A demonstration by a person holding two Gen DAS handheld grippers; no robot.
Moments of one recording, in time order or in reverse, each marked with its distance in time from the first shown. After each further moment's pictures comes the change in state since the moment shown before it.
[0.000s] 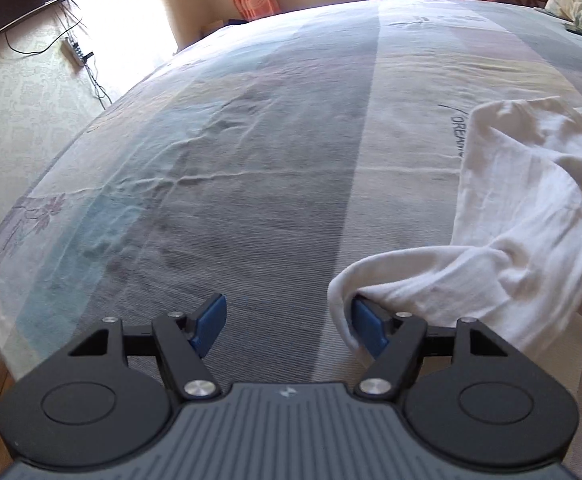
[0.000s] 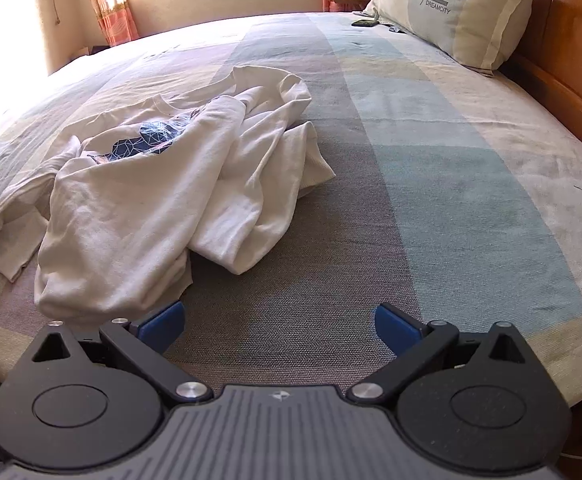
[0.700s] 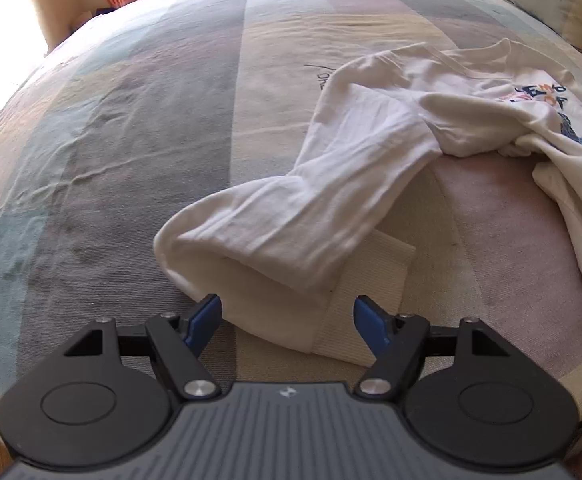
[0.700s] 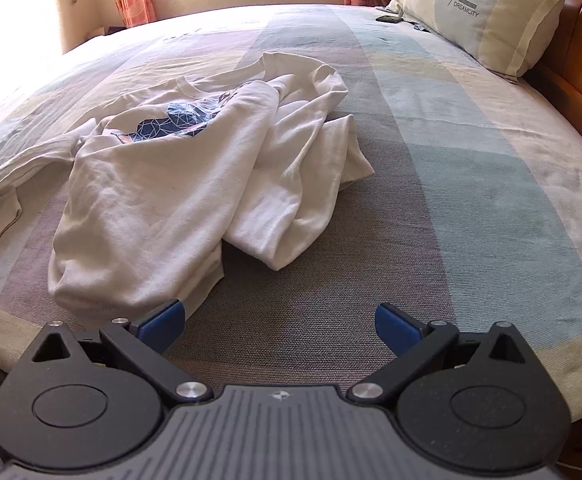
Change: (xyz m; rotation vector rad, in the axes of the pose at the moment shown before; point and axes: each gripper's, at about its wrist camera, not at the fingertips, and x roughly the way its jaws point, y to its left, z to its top) left arm -0.028 -0.017 -0.011 0.239 0.089 -0.383; right arm 0.011 0.027 0.003 -0.062 0.038 0.021
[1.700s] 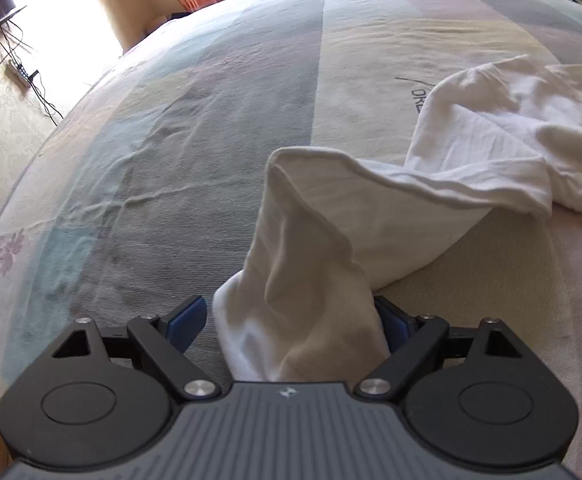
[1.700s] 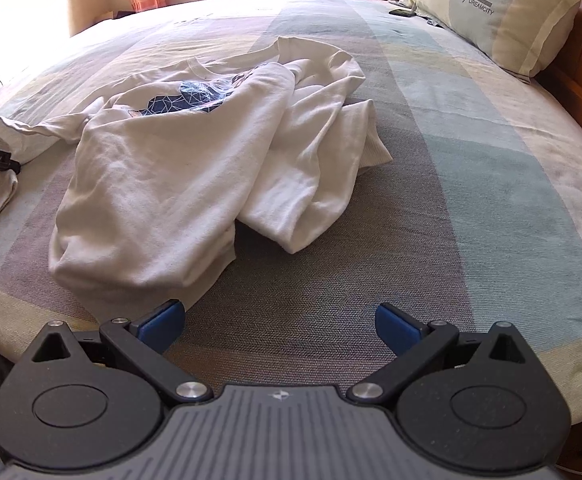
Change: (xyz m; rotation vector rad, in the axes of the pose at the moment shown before) left arm 0.039 0.009 0.031 -0.049 -0.005 0.332; right arm 0.006 0.006 -0.005 -0.026 0.028 -0.008
